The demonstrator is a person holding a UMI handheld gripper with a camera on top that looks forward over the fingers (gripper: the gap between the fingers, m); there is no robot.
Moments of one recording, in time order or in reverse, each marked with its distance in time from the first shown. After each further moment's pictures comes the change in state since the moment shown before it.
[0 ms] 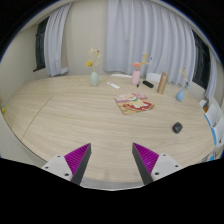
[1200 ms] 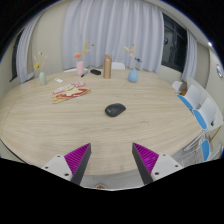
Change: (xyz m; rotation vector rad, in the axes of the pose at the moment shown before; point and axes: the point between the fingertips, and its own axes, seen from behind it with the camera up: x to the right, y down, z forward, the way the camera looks) arm 0.340 0.098 0.010 -0.027 0.220 0.143
